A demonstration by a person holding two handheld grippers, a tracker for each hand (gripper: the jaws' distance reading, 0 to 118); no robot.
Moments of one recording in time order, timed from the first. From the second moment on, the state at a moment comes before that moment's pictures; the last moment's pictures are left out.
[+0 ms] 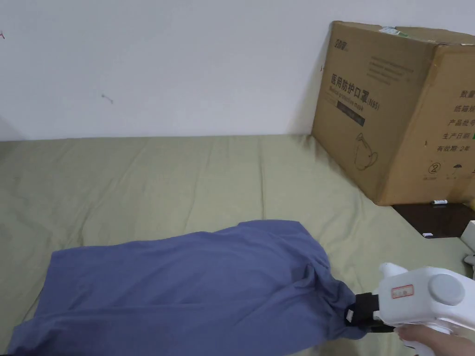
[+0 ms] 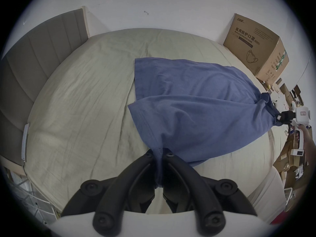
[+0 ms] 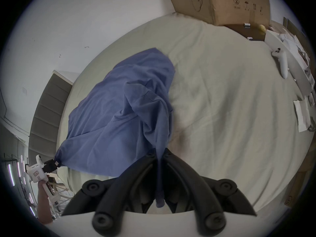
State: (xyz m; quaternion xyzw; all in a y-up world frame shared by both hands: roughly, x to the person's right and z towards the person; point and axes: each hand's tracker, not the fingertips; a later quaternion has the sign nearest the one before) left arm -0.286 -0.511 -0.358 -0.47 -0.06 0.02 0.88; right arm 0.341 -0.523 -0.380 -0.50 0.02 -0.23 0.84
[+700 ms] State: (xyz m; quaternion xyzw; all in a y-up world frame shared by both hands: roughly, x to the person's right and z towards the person) left arm -0.319 -0.510 -0.249 -0.46 -0.05 0.08 0.88; right arm 0.321 -0.523 -0.244 -0.45 0.02 -0.18 0.87
